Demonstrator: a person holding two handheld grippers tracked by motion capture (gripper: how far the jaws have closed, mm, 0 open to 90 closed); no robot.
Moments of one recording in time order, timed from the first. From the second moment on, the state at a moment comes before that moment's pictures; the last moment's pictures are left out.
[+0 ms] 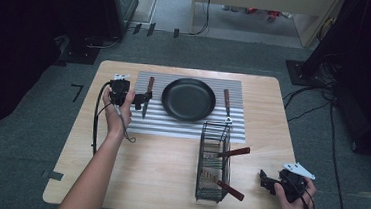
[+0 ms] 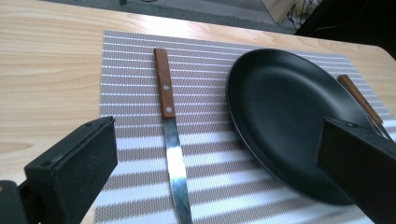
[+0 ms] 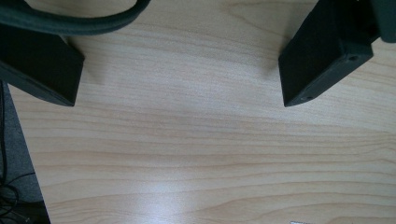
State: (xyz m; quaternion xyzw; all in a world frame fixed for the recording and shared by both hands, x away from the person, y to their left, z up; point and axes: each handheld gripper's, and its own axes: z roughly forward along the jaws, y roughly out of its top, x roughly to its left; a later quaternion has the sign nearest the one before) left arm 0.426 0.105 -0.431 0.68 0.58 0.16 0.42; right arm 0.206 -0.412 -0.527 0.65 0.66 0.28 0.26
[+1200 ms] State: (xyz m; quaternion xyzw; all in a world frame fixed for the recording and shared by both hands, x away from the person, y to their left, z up) left arm 0.279 0.200 -0.492 0.67 0.61 0.17 0.39; right arm 0.205 -0.412 -0.527 0.65 0.66 0.28 0.26
